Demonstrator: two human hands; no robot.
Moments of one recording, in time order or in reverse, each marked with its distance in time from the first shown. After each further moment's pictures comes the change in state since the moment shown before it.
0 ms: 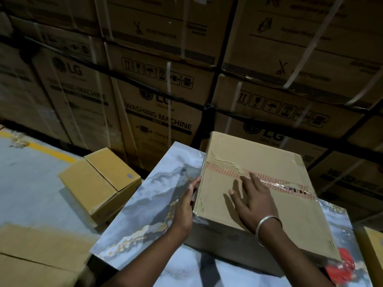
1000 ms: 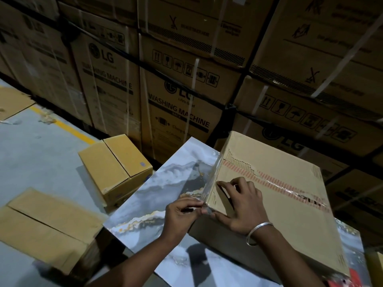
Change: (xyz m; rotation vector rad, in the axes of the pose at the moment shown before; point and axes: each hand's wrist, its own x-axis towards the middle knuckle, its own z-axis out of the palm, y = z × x) left_hand -0.050 -0.021 -0.041 0.156 0.213 0.380; right_hand -0.009 -0.037 0.017 -0.118 -0.053 -0.438
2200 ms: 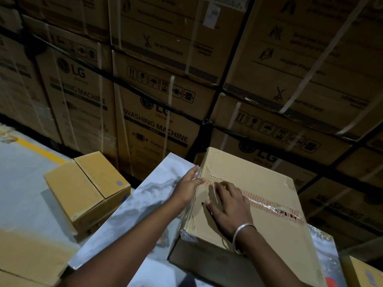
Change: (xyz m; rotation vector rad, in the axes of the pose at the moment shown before) left_hand 0.130 0.049 0.075 0.020 -0.271 -0.411; right_hand 0.035 0.027 -0.008 0.043 -0.045 0.287
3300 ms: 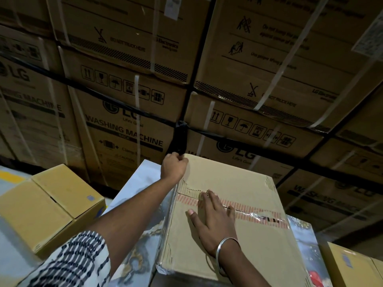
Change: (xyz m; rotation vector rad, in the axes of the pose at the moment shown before) left_hand 0.160 0.014 0.030 0.624 0.271 0.118; right_hand 0.017 0.010 0.008 0.043 -0.167 0.250
